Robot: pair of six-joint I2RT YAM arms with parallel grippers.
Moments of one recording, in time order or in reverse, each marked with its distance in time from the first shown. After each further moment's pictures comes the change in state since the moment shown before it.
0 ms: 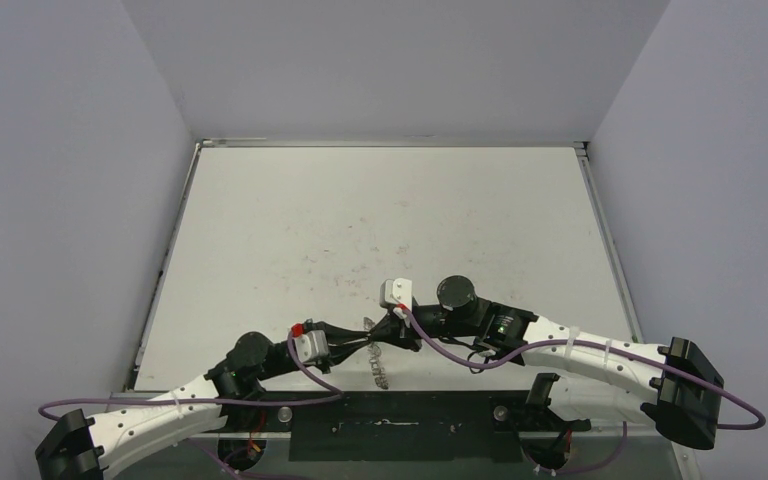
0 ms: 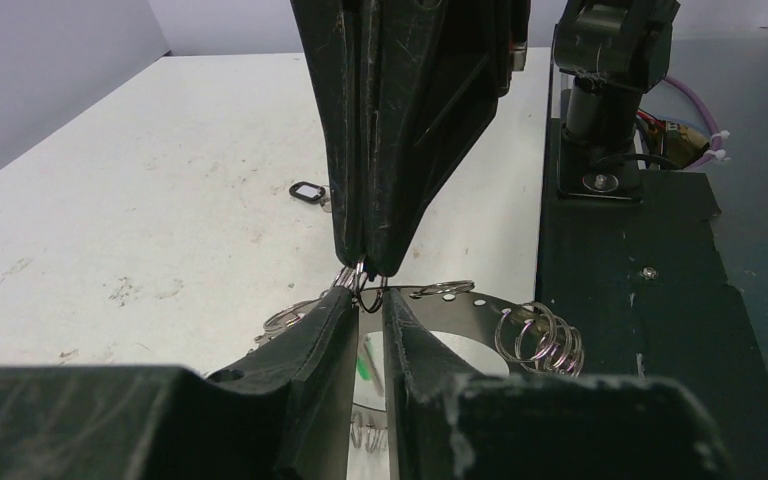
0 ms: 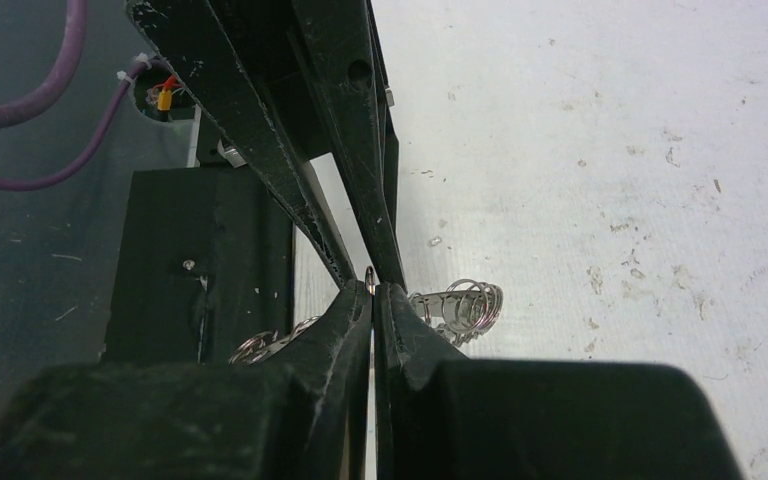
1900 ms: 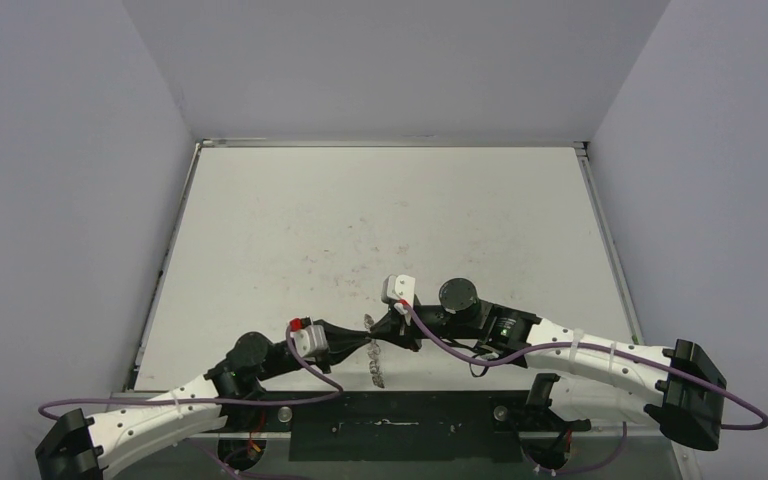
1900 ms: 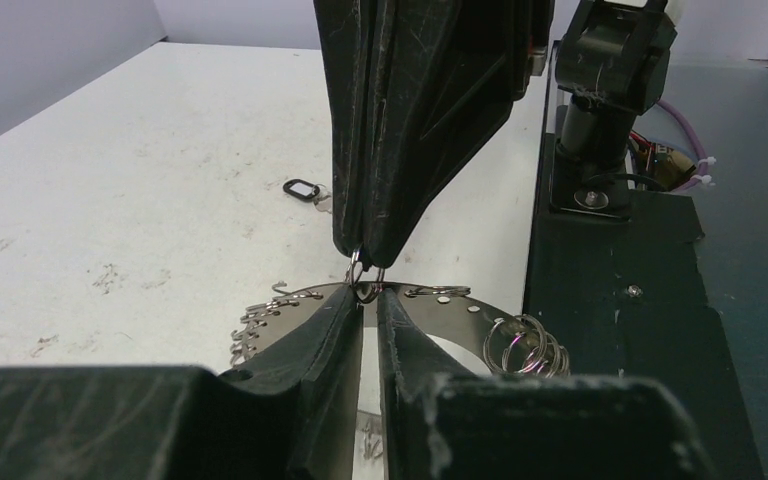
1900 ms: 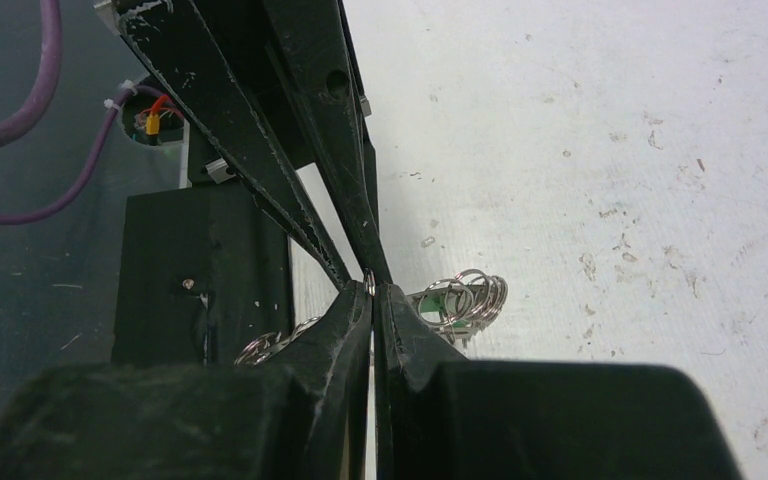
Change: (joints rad) left arm -0.006 0.005 0.005 0.000 -0.029 -0.068; right arm 0.020 -0.023 0.000 -0.006 0.080 0.065
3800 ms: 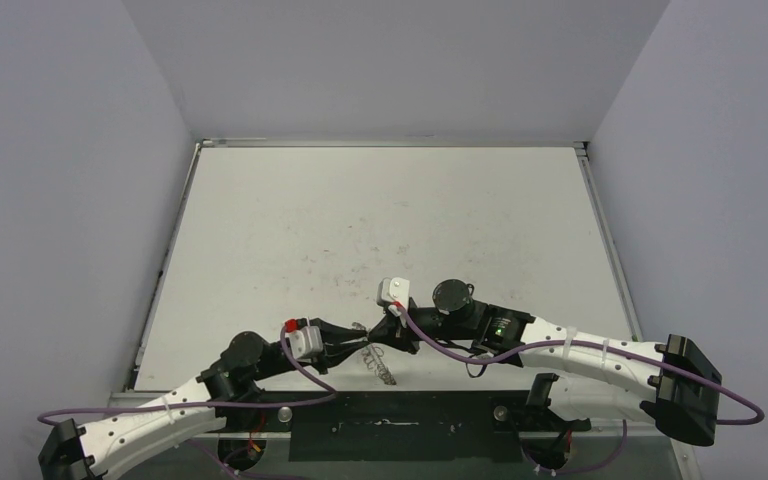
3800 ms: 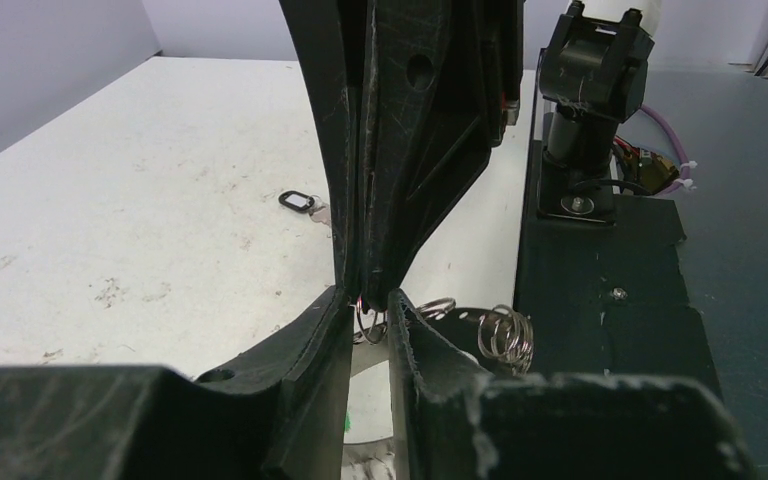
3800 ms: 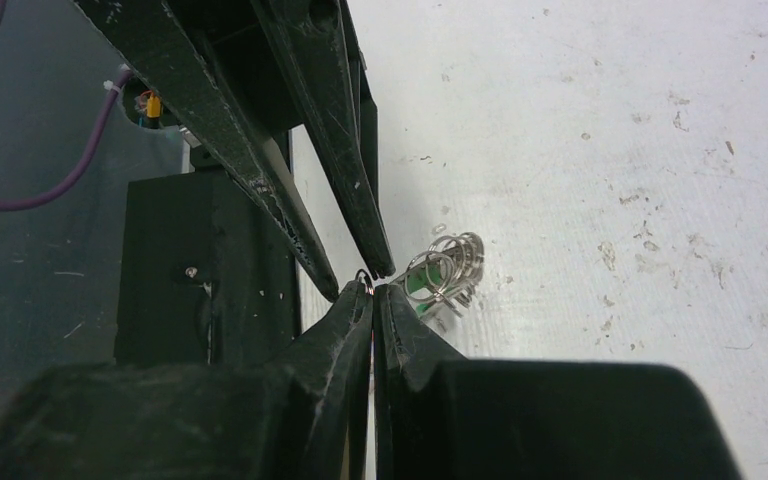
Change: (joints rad) left arm 0.000 -0.092 0.034 -0.115 0.023 0.003; right arm 0.006 0.035 0.002 -0.006 -0.003 0.004
